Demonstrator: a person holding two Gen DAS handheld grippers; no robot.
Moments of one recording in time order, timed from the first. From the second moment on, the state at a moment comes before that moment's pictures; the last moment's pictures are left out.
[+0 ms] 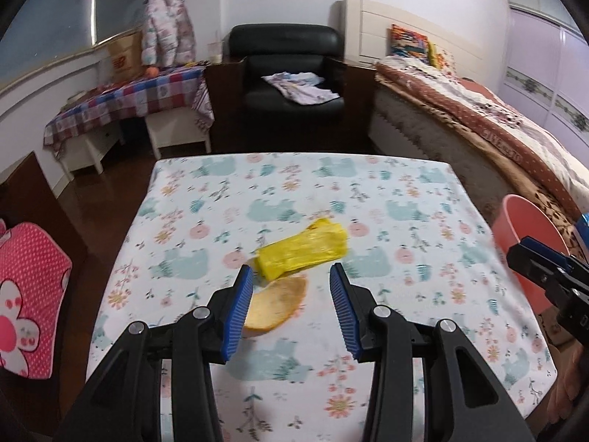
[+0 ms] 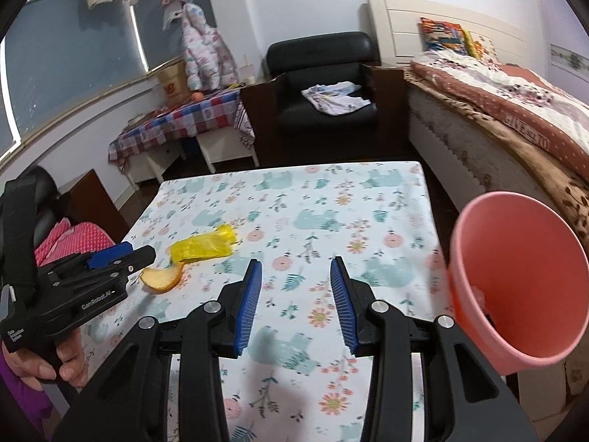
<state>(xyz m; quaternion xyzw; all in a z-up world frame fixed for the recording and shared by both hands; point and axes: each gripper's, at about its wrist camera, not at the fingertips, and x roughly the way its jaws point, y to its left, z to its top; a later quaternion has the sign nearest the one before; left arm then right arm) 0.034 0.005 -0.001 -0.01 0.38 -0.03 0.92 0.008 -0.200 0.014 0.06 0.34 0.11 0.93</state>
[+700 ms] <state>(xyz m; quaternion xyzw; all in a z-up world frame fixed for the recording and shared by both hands) 0.054 0.047 -0.049 -0.08 0.44 -0.04 0.90 0.073 -0.125 -0.017 0.07 0.40 0.21 0.89</state>
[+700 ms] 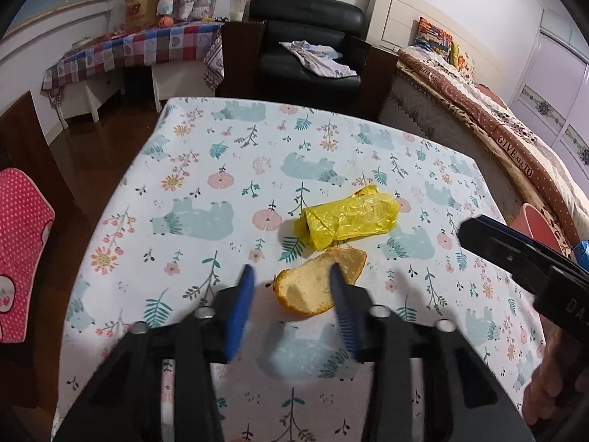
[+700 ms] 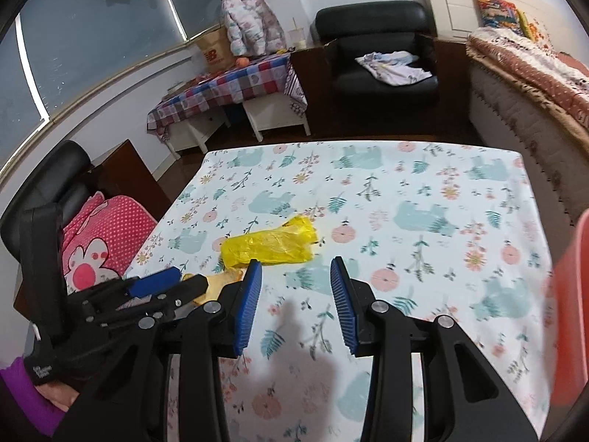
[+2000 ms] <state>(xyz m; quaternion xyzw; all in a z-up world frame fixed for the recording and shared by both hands) 0.040 0.077 -0.036 -0.10 0.42 -0.05 0.90 0.129 -0.089 -0.037 0.08 0.44 0.24 0.86</state>
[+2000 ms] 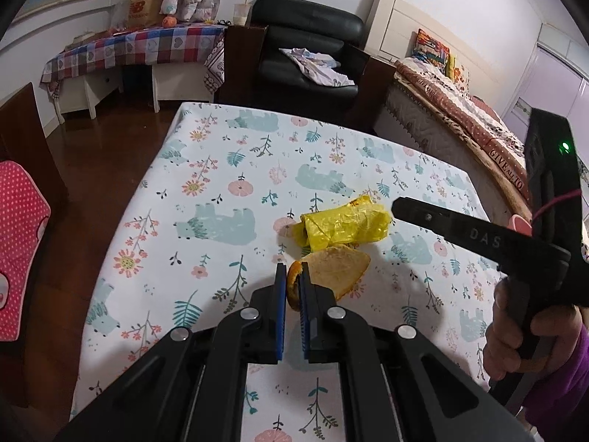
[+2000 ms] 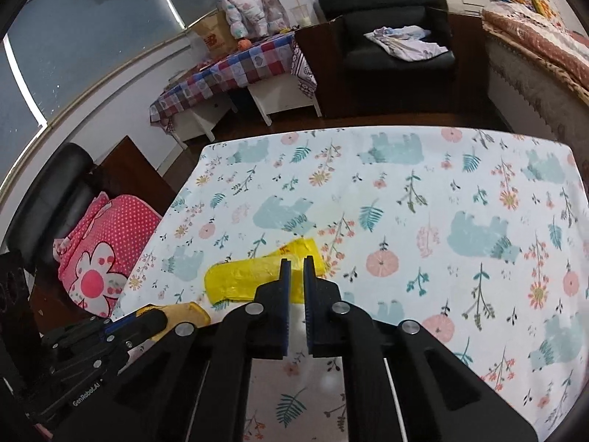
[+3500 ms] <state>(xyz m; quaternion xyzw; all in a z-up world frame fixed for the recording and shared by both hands) 0.051 0.022 0.022 -0.06 0.37 -0.06 0.93 0.049 -0.165 0.035 0.06 0.34 0.22 0.91</state>
